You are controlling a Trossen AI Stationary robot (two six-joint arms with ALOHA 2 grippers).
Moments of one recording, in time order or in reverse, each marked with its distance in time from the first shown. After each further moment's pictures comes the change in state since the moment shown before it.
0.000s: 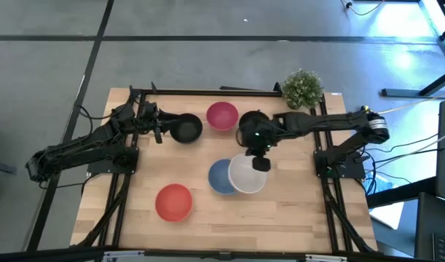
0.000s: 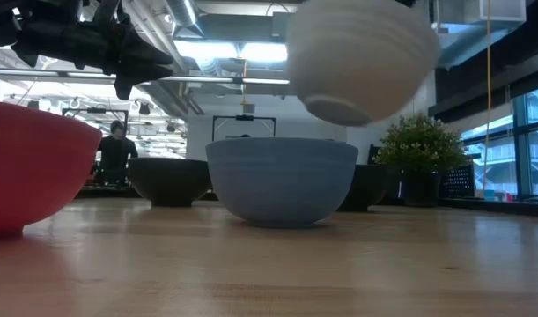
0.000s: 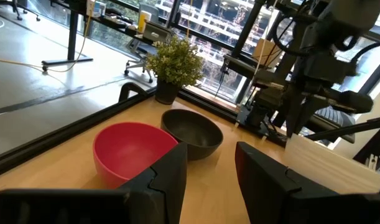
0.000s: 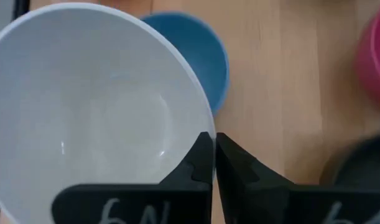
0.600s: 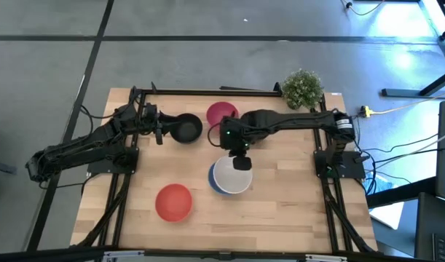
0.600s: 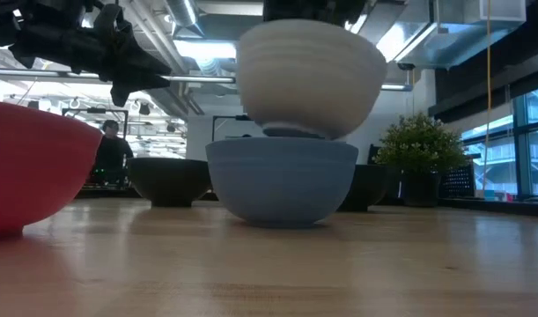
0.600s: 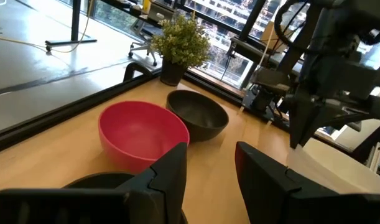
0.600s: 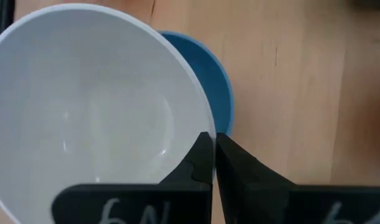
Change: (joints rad) left arm 0.000 0.000 0.000 -0.077 0.000 0.001; right arm -0.019 0.330 0.342 -0.157 -0.055 -0.109
